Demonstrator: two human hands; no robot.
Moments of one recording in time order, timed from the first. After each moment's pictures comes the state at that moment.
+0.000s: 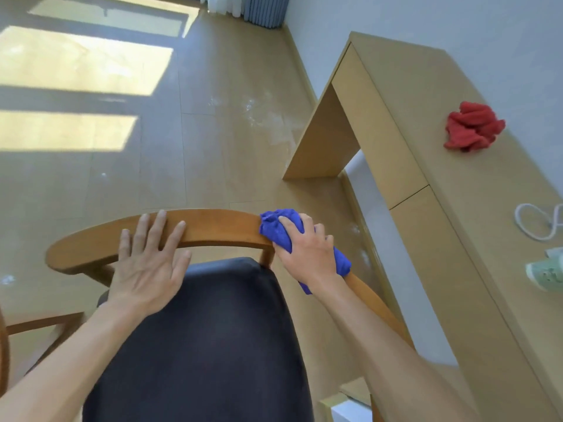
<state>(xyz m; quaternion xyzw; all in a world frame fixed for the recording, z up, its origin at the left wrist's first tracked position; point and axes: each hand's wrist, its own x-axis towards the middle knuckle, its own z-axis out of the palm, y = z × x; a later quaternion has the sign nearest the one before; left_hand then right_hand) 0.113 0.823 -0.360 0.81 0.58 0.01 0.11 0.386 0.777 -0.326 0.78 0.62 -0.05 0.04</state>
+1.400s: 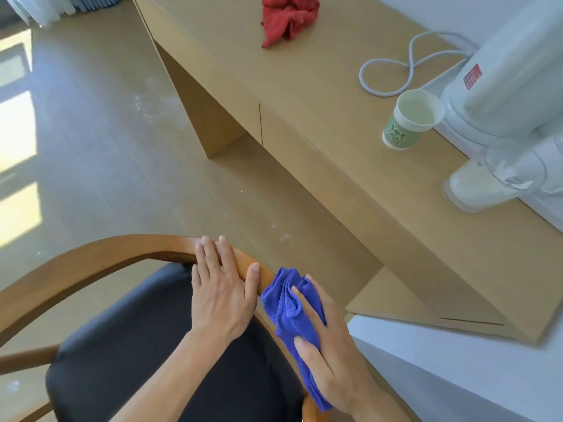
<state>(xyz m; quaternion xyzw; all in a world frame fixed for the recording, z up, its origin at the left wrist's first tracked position) 0.389 0.658 -0.310 0.87 0.45 -0.07 0.19 0.470 0.478 -0.295 0.75 0.42 -0.31 -0.39</state>
